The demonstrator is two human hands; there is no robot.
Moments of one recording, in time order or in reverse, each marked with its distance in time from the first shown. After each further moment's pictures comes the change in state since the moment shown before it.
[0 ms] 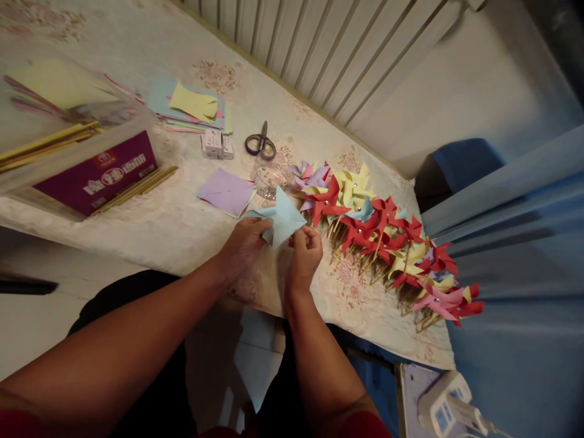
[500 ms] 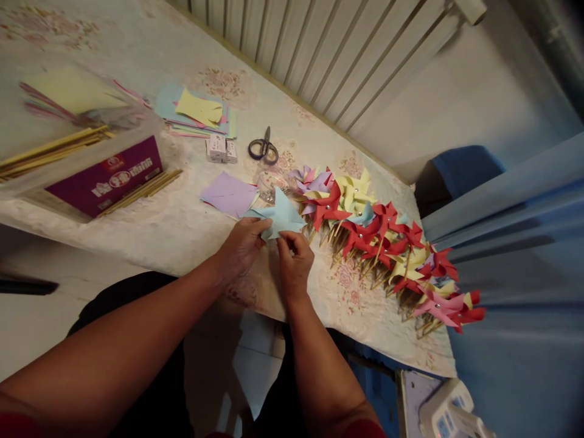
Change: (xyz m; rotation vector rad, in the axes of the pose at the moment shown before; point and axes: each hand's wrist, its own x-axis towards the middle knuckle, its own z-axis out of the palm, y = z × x) left_hand -0.002 0.014 0.000 -0.041 0.038 0.021; right_hand -0.008 0.000 -0.004 -0.255 -0.315 -0.323
